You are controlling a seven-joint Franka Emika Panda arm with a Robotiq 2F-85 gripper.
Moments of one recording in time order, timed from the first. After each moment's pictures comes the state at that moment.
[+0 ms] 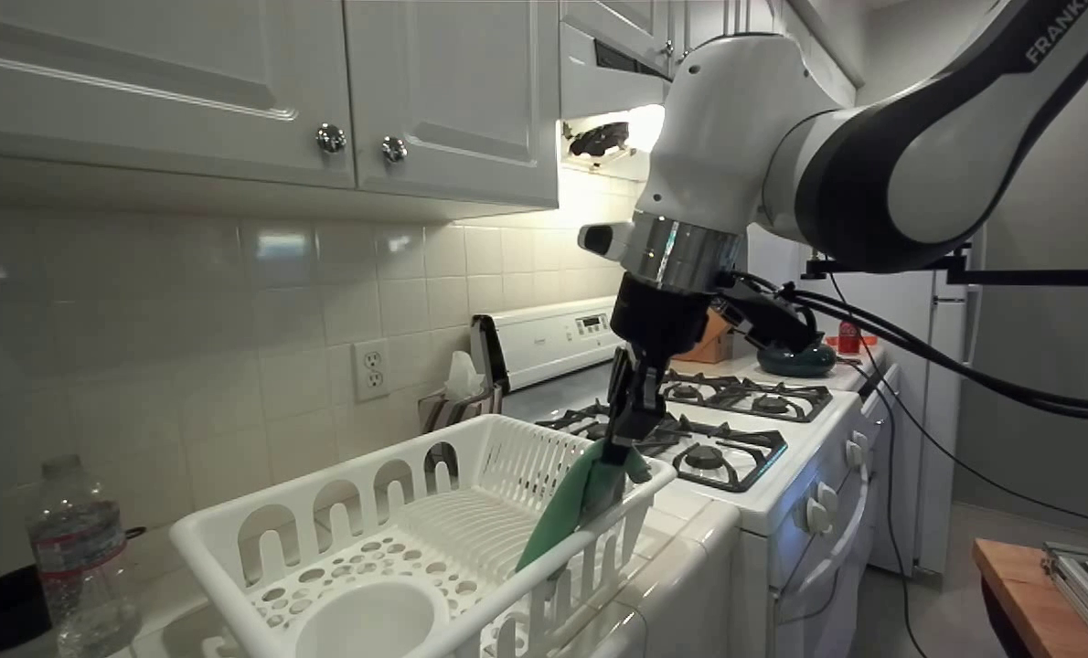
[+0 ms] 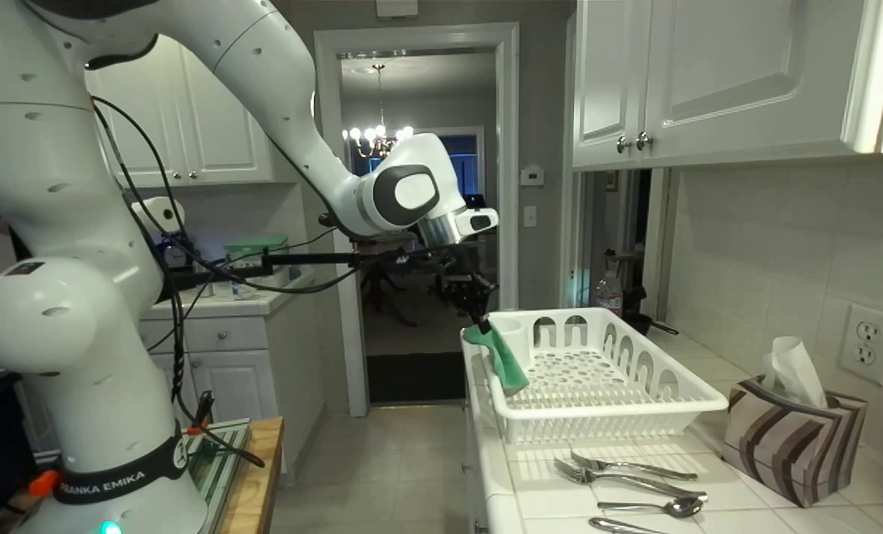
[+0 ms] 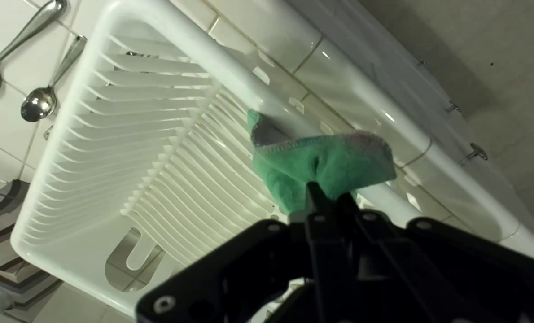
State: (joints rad) arm 0.10 -0.08 0.13 -2.49 -0.31 2.70 0.05
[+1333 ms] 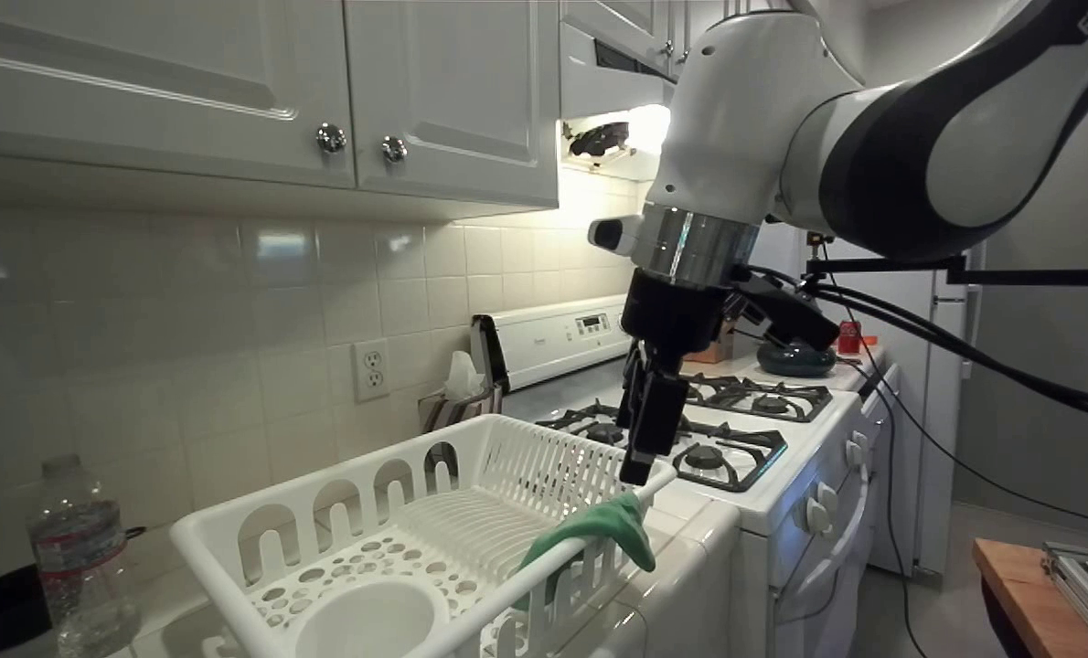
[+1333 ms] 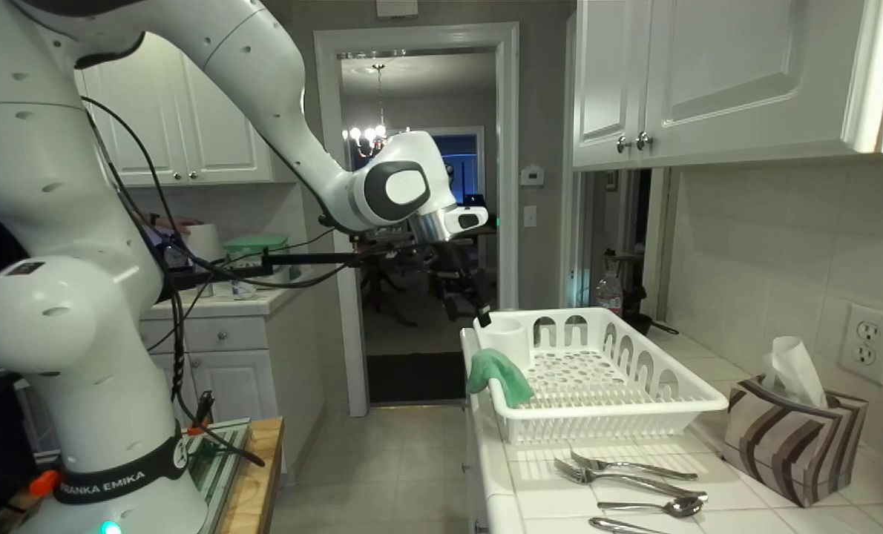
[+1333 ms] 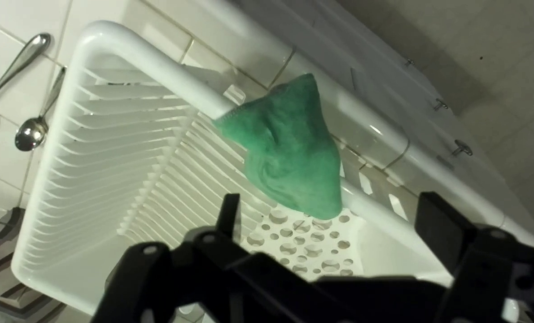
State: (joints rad) arm 0.10 -0.12 0.17 -2.51 -0.27 2.65 0.13
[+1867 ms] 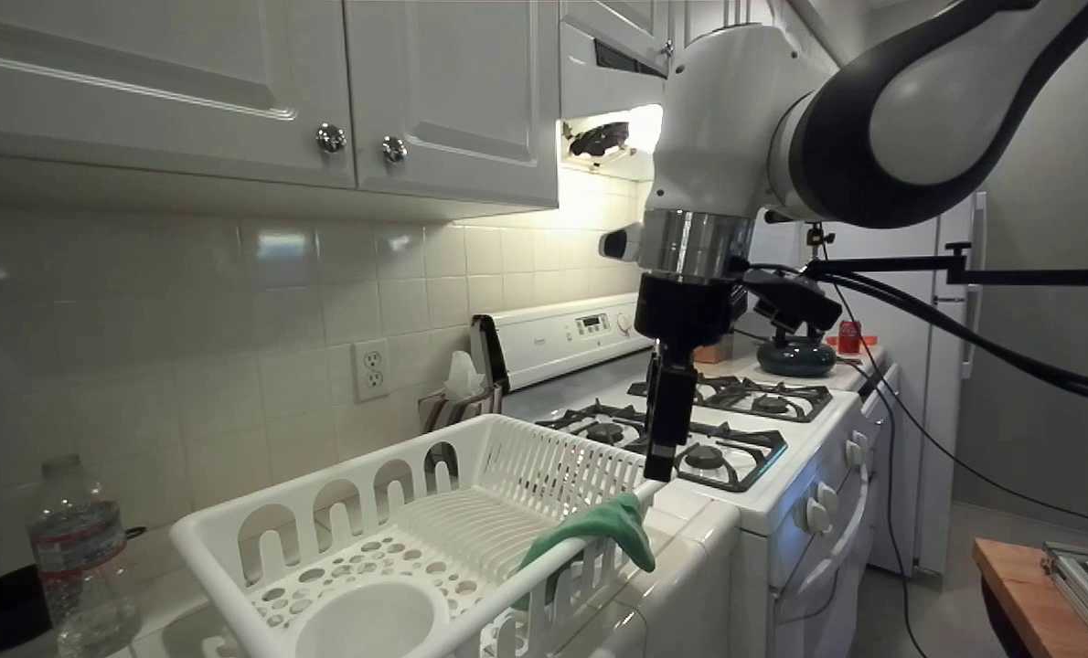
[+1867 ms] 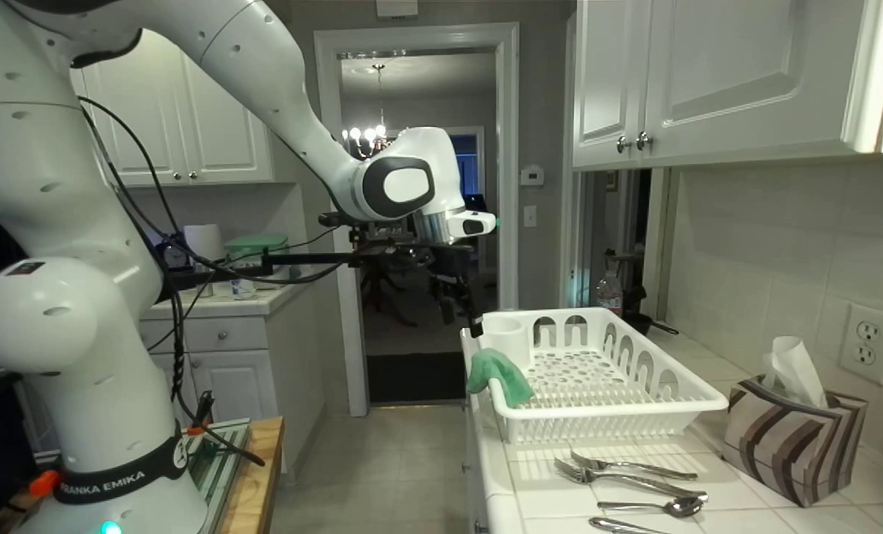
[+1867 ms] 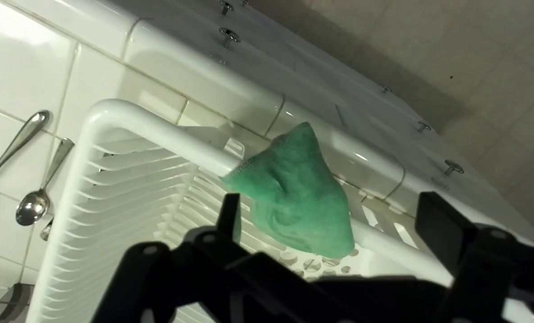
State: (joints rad) arm 0.10 -0.13 0.13 -2.50 -0.11 2.53 0.06
